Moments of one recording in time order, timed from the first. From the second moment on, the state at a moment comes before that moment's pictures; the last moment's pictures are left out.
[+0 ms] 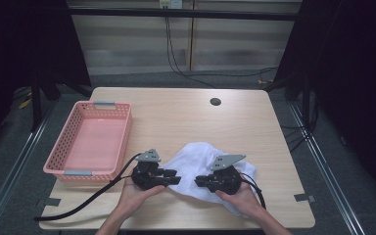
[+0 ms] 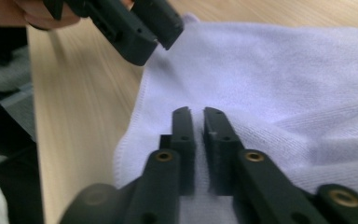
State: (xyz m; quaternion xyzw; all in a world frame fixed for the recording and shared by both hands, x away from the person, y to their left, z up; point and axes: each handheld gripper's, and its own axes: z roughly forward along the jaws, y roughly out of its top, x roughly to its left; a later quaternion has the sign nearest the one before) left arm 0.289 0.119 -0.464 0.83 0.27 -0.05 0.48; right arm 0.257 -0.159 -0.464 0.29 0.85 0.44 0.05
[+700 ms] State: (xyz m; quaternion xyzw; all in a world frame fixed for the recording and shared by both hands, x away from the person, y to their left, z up) left arm 0.282 0.071 -0.467 0.86 0.23 -0.04 0.46; right arm 0.292 -0.231 -0.450 0.40 0.78 0.48 0.08
